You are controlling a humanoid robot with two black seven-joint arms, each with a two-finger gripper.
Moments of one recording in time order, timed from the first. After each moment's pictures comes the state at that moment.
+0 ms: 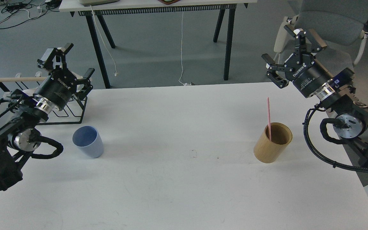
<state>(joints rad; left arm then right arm) -0.64 0.45 -0.72 -0.71 0.25 -0.49 -0.49 0.74 -0.51 0.60 0.92 -0.24 0.49 0.49</state>
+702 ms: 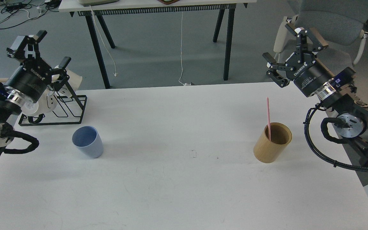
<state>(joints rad) -0.62 0.61 -0.77 -0.77 0.32 -0.49 -0.49 0.74 -0.52 0.61 0.92 -0.24 0.49 0.49</state>
